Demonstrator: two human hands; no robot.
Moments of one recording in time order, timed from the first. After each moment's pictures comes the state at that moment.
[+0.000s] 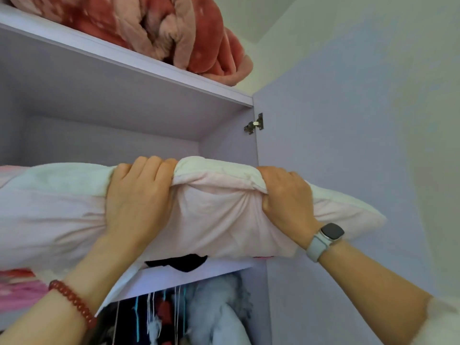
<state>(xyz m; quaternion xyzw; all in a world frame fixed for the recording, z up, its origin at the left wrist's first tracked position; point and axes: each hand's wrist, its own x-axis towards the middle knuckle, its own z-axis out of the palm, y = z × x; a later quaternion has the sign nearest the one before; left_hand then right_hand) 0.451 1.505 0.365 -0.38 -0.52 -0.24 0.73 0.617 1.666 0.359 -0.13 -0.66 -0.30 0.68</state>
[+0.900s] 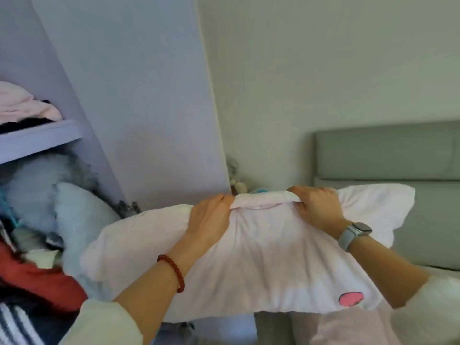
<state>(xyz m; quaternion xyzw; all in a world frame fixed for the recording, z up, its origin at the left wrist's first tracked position) 0.716 1.652 0.043 -0.81 -0.53 -0.20 0.13 0.963 1.661 0.016 -0.61 -0.74 -0.10 0.29</state>
